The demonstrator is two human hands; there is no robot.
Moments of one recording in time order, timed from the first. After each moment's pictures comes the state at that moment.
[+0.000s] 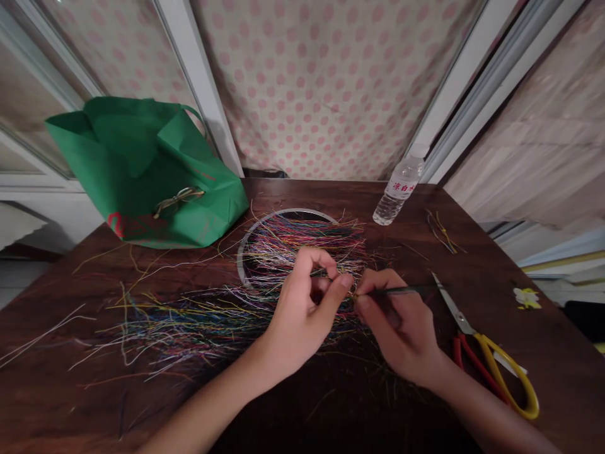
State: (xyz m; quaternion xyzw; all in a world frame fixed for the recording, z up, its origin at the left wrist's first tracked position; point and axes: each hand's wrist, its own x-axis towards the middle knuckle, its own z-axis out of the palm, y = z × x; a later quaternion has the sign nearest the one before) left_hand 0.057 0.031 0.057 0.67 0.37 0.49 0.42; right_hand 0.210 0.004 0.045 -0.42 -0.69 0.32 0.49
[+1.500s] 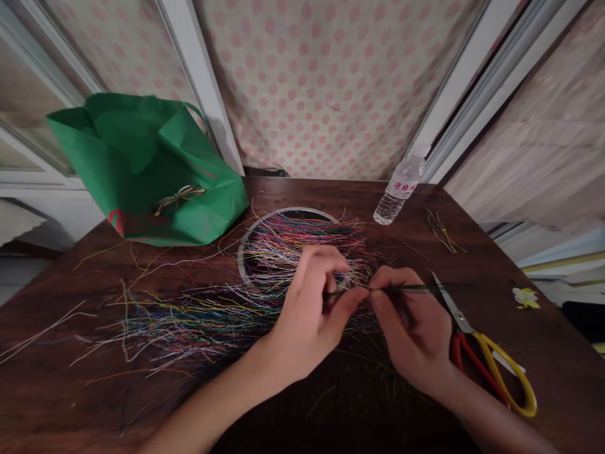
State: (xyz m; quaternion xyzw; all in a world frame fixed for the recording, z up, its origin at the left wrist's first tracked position) left_hand 0.056 0.025 0.054 0.75 0.32 0.52 0.26; right_hand 0.206 -0.003 0.052 -0.47 -0.68 0.20 0.53
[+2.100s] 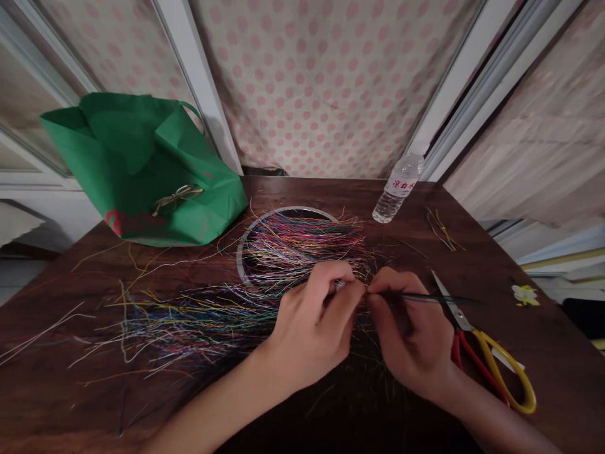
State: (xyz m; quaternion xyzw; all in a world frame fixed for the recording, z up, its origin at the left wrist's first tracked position) left_hand 0.055 0.018 0.058 0.83 0.31 0.47 0.04; right_hand 0.207 -0.006 0.054 -0.45 -0.71 0.19 0.51
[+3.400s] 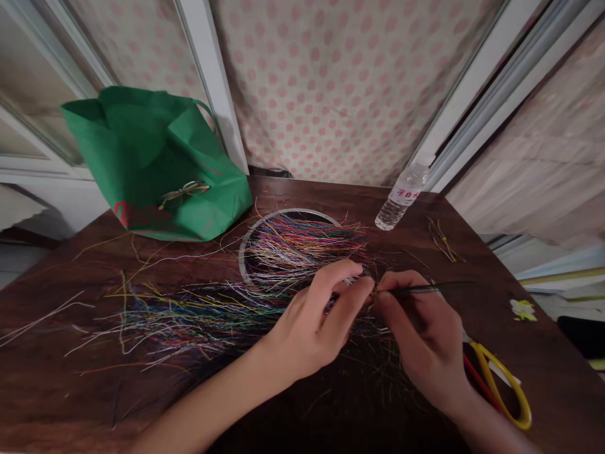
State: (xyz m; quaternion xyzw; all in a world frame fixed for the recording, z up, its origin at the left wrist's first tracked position) left_hand 0.054 0.020 0.046 0.82 0.27 0.50 0.03; right_hand 0.208 -0.008 0.070 -0.52 -0.67 0.20 0.49
